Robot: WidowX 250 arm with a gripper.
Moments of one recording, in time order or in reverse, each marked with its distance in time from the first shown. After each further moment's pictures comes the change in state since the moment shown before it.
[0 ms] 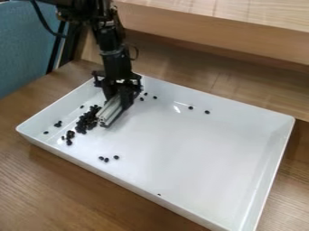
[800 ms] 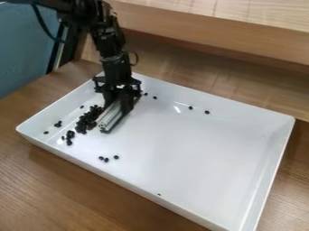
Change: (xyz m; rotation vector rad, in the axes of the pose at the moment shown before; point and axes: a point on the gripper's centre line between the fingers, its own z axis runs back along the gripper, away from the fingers) arm -0.005 -0.016 -0.012 -0.028 0.021 -0.043
